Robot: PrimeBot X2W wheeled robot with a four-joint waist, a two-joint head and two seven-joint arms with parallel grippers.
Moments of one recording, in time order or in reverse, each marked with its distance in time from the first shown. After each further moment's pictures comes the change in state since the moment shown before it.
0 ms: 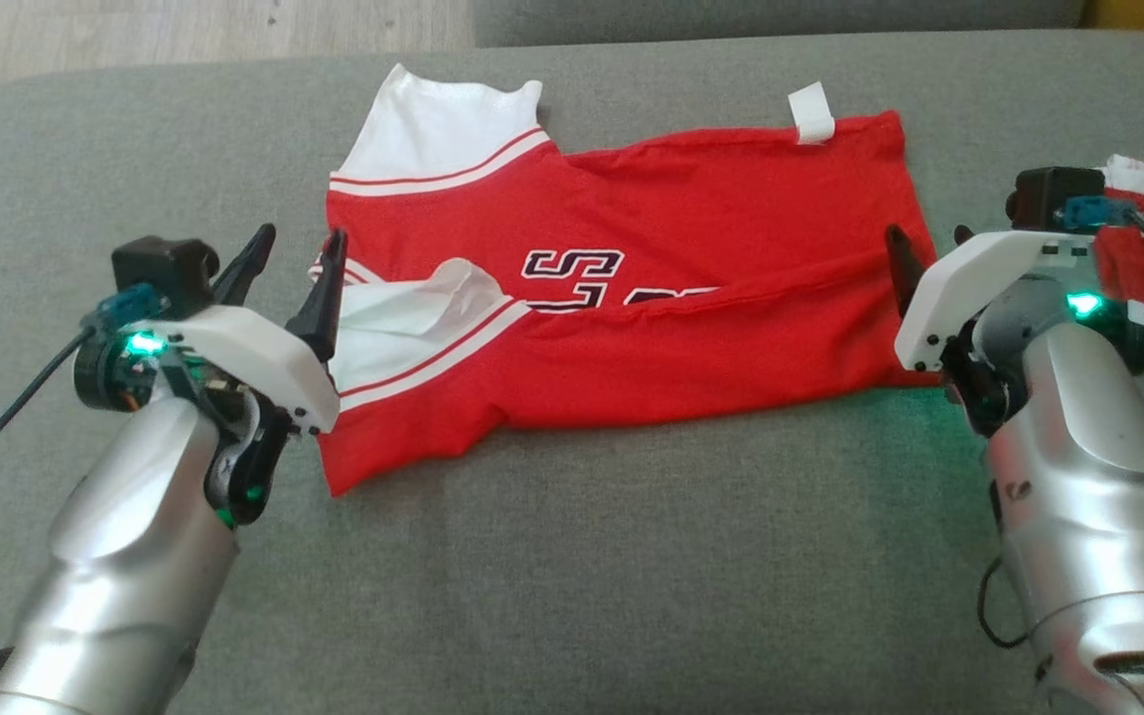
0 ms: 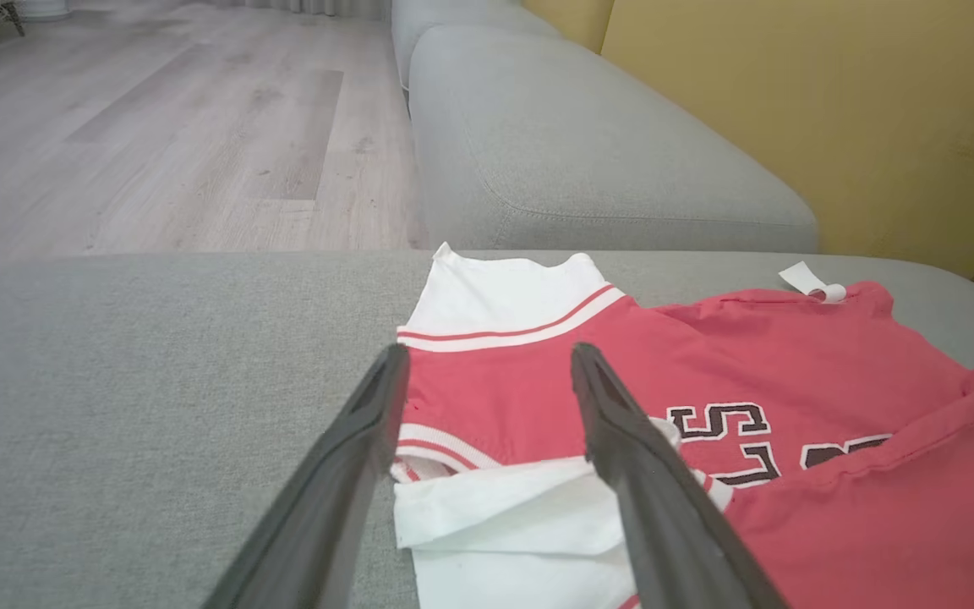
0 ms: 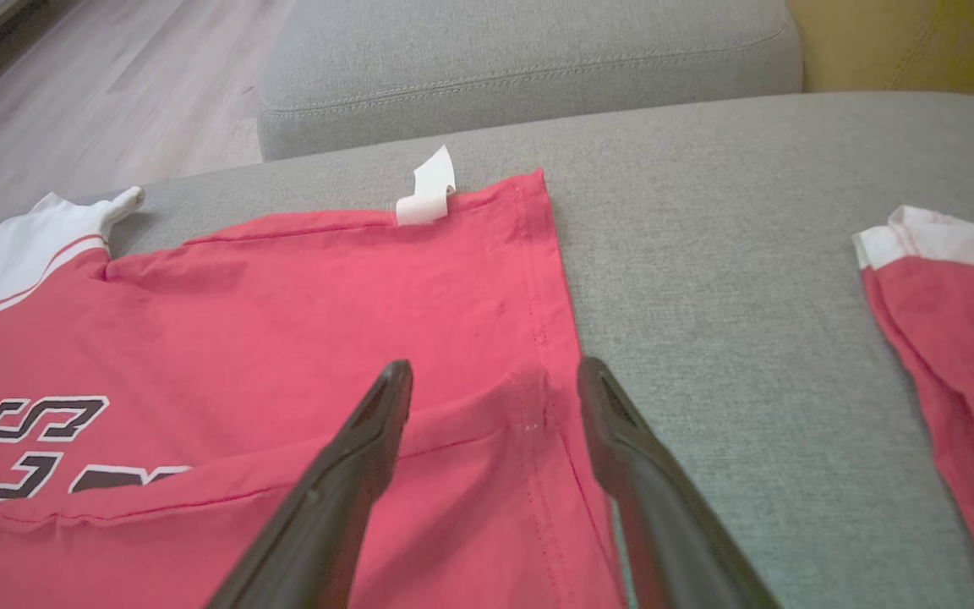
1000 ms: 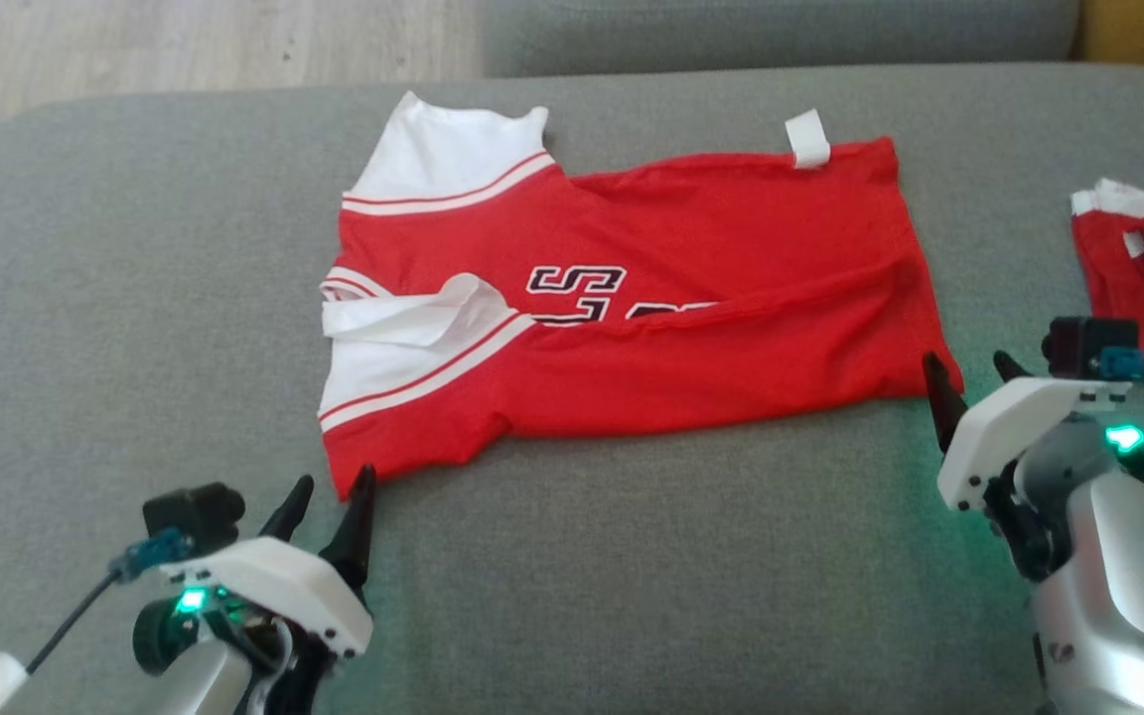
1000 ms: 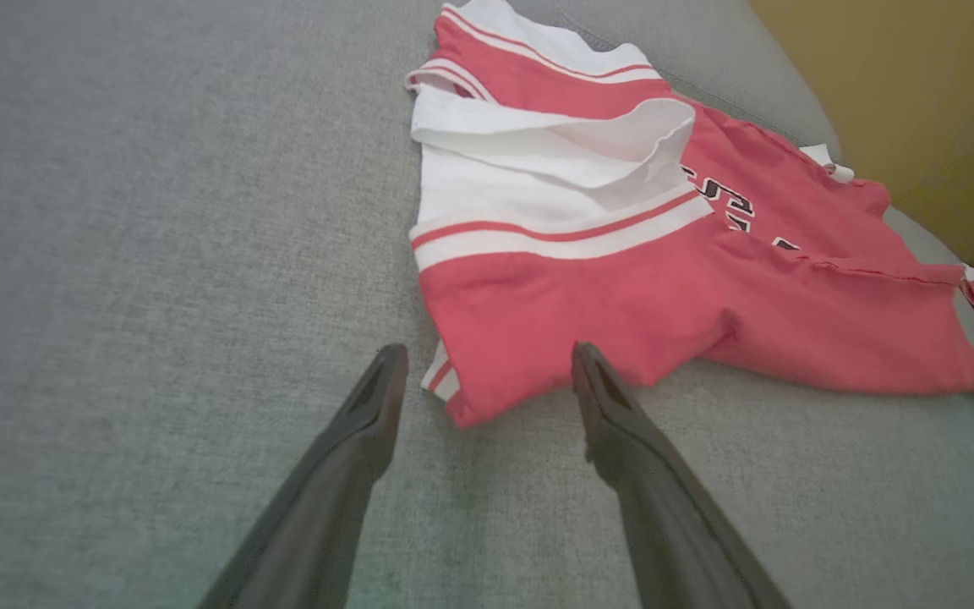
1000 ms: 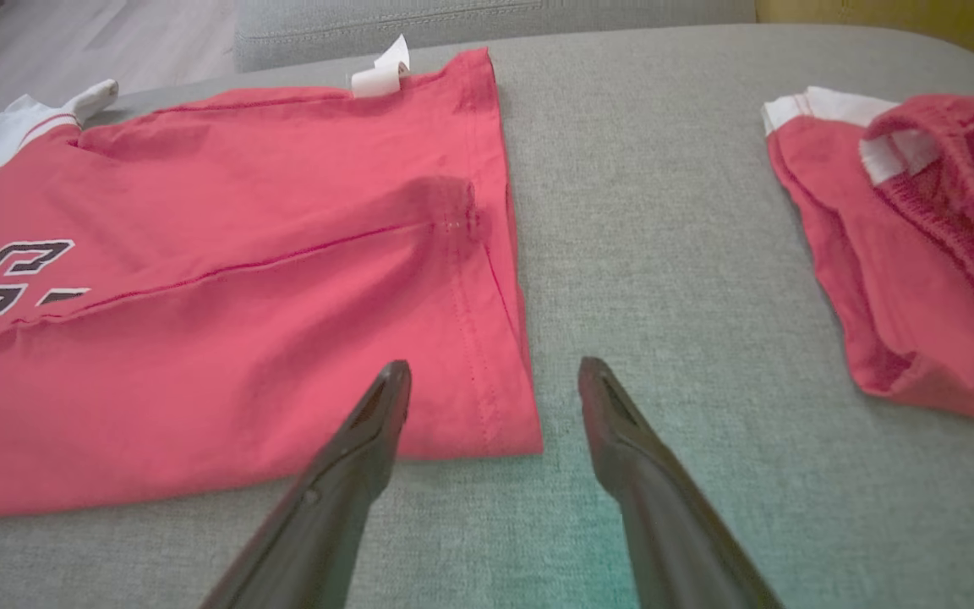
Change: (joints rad) left arm 0.477 0.038 0.026 -0.360 -0.176 0.173 0.057; right arm 0.366 -0.051 0.042 -0.358 0.076 0.000 0.064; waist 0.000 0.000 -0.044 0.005
